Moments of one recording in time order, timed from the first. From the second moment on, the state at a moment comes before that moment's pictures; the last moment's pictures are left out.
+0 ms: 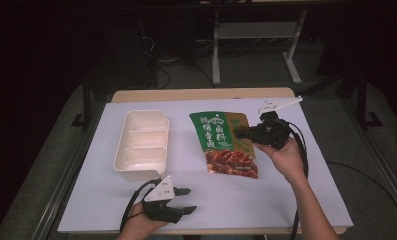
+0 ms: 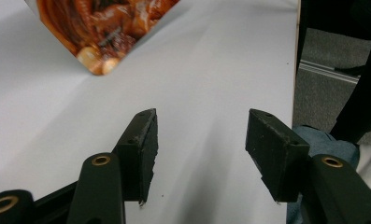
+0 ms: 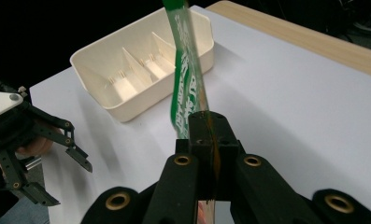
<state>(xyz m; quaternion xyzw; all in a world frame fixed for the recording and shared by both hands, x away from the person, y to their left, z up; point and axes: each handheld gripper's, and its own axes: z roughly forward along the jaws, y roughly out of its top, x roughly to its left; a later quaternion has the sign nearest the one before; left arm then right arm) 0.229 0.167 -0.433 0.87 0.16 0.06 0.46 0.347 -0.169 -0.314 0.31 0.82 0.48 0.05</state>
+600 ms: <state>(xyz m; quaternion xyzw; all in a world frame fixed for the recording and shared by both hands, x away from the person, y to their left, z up) 0.226 0.165 -0.438 0.87 0.15 0.05 0.47 0.352 -0.143 -0.279 0.28 0.81 0.51 0.07</state>
